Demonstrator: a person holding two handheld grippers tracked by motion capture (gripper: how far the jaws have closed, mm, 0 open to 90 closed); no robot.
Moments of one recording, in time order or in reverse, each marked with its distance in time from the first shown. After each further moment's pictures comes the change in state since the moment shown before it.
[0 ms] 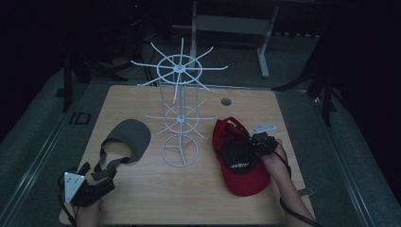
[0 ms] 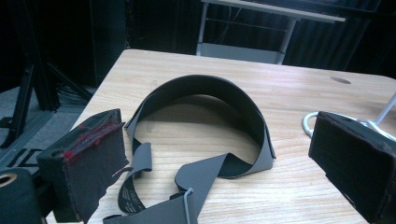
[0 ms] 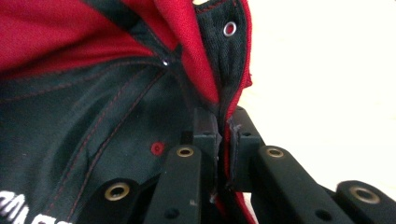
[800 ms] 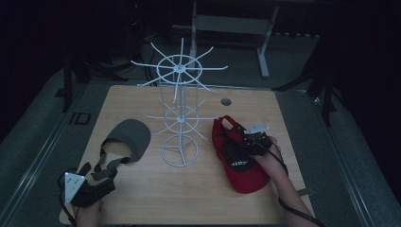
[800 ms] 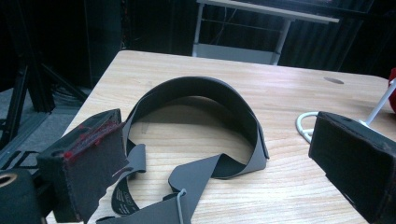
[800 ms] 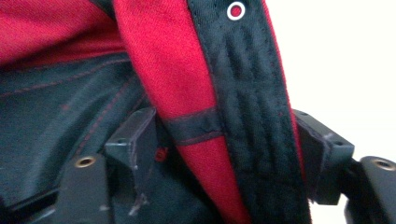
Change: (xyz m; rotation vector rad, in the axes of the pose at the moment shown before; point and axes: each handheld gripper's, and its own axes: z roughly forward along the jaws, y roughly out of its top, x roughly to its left) left arm -0.002 0.001 -0.002 -0.001 -0.018 0.001; right arm 0.006 0.000 0.026 0.007 -0.008 -0.013
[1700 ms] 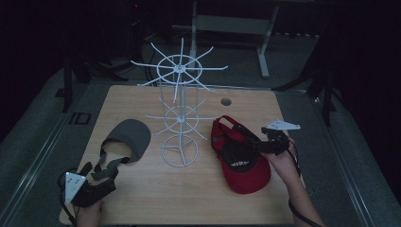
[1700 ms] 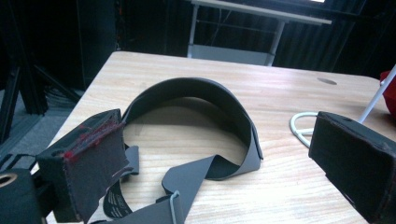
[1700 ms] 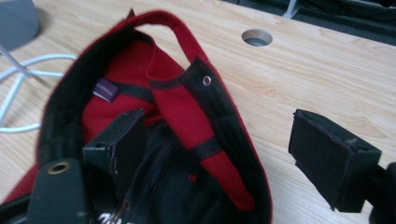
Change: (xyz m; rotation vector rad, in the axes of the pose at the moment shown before) left arm -0.001 0.000 0.001 -0.003 -0.020 -0.002; right arm -0.021 0.001 -0.070 -0.242 0.117 0.208
